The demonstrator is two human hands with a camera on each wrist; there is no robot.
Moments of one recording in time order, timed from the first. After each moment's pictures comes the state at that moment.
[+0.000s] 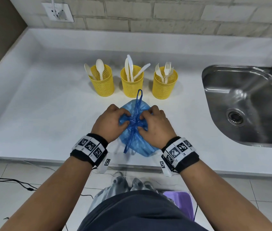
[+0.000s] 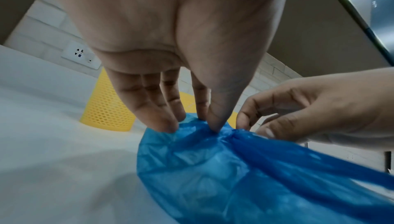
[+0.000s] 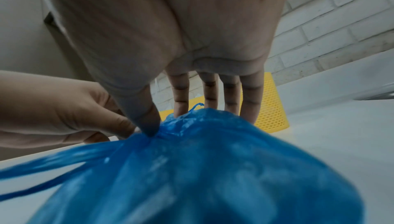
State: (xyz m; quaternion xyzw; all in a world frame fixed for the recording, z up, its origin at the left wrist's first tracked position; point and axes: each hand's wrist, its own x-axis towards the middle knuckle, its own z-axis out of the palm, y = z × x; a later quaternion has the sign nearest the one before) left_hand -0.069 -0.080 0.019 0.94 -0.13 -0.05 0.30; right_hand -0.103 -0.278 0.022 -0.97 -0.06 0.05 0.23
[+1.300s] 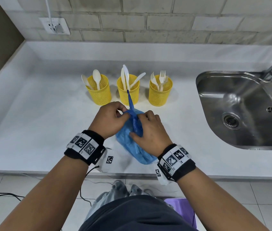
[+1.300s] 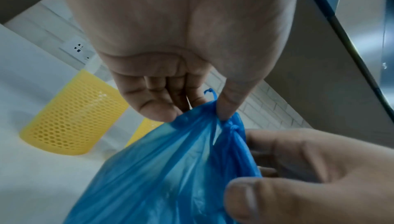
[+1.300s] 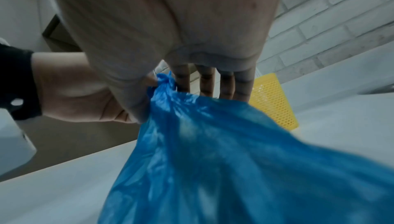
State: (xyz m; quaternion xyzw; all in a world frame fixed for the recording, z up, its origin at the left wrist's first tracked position) left_hand -0.049 -0.097 0.069 0.91 -0.11 -0.02 0.40; right_hand -0.105 -0.268 0.034 -0.96 -0.07 0.02 0.27
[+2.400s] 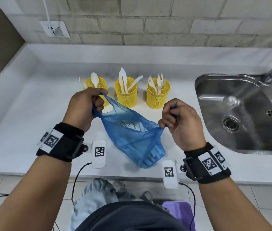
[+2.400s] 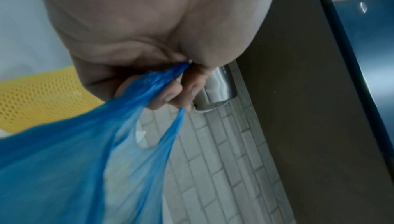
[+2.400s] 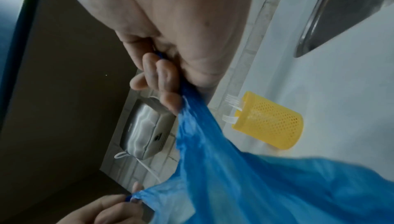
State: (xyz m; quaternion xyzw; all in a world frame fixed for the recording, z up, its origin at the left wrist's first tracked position) left_hand -0.032 -0.081 0.127 0.64 0.13 -0.07 0.75; right_hand -0.111 -0.331 0.106 -0.53 0.06 -0.01 0.85
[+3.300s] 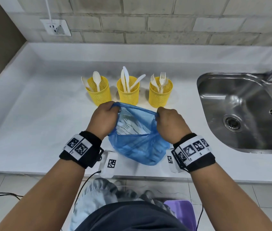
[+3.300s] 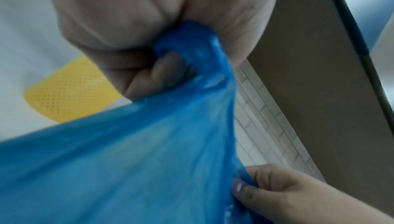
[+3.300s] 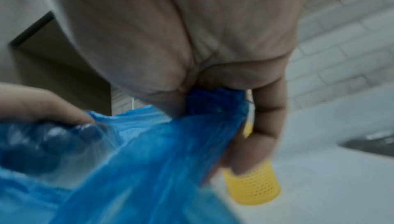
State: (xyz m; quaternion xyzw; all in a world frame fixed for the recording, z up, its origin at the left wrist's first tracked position) left_hand -0.048 -0.101 0.088 0.84 0.05 -0.08 0.53; right_hand -0.084 -0.317 0.075 -0.98 0.00 0.04 0.20
